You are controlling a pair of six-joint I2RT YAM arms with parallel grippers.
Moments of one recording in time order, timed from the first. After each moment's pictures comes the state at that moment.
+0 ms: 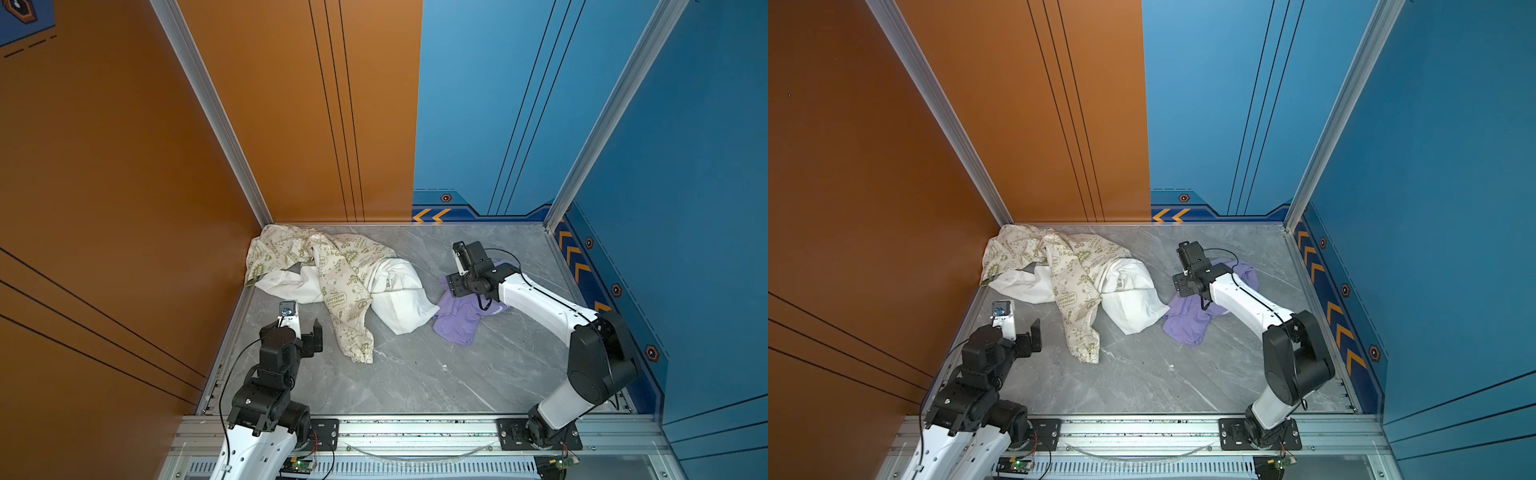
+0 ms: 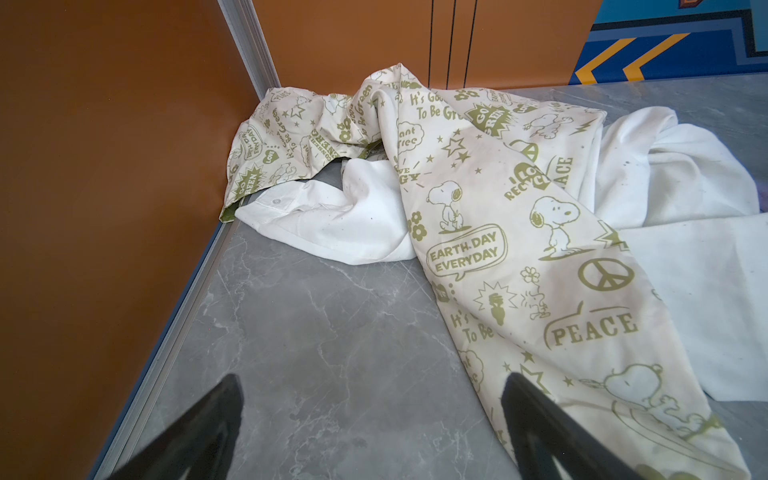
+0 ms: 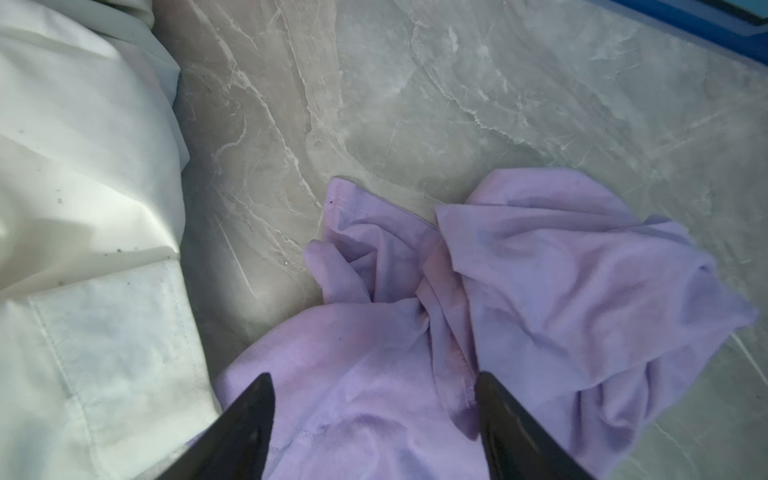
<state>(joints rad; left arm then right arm) -0.22 0.35 0.48 -0.61 -0.34 -0.07 0.46 1.66 1.21 -0.55 0.20 0.11</state>
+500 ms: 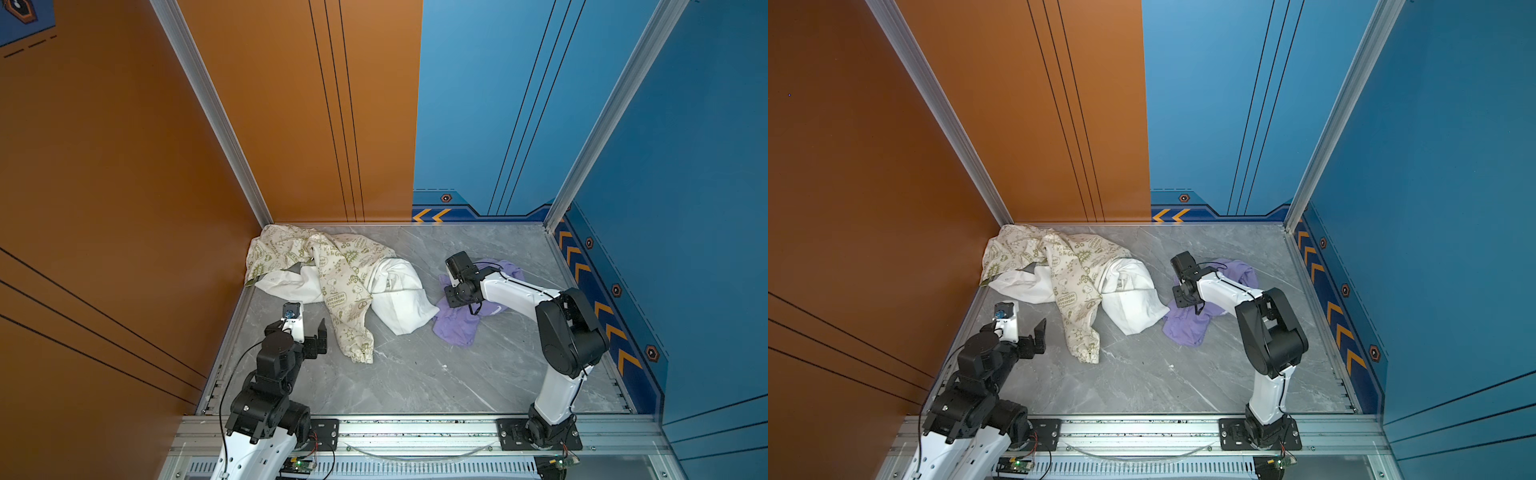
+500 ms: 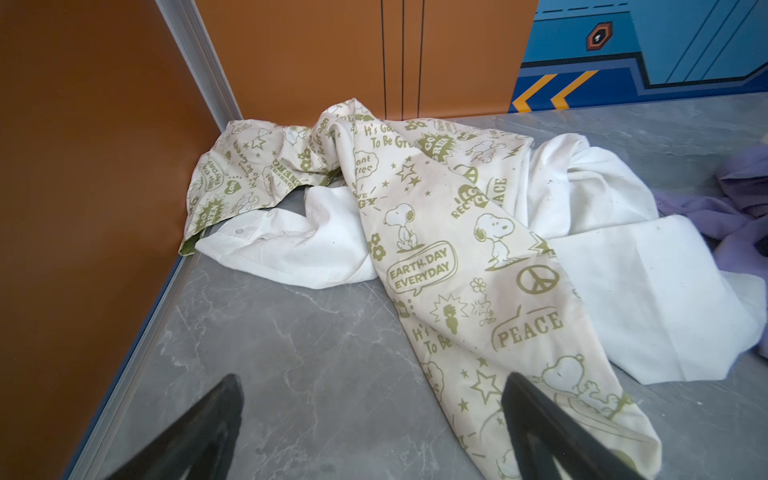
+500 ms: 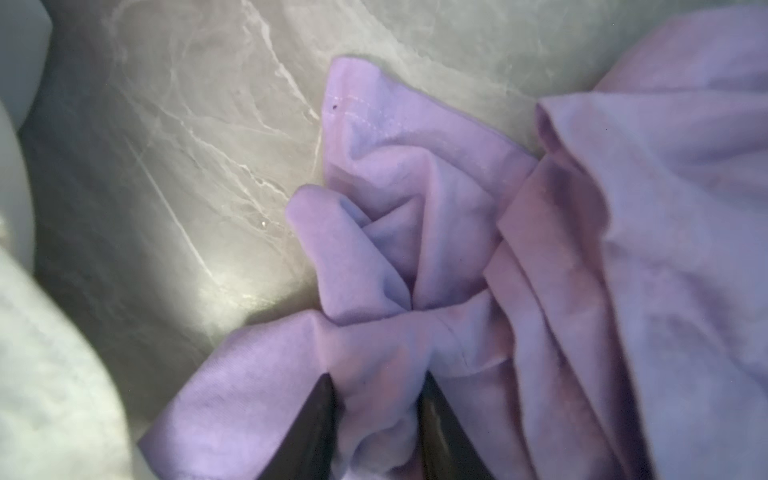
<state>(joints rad) -0.26 0.27 0.45 -0.56 -0.21 -0.04 0.46 1.84 1.21 -0.55 0.14 0.18</state>
